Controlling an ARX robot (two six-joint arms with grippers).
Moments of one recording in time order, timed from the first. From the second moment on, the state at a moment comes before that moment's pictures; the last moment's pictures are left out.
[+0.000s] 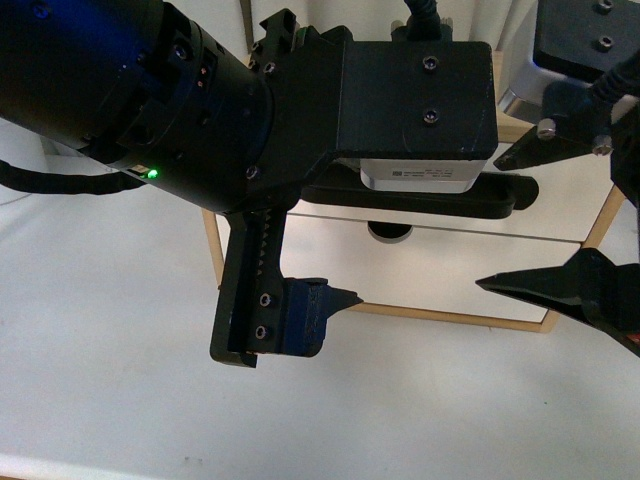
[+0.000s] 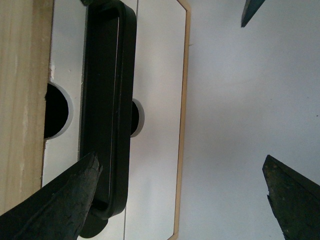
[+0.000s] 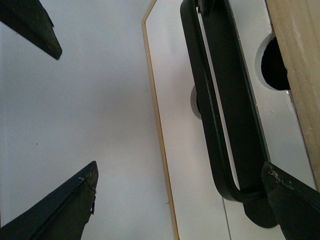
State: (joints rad) left arm -0.50 1.66 1.04 -0.09 0.30 1.27; right arm 0.22 1.51 0.88 -0.12 -0.50 -1.05
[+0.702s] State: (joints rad) left arm -0.49 1.79 1.13 -0.09 0.24 1.36; right arm 0.22 1.60 0.88 -0.03 -0.51 -1.00
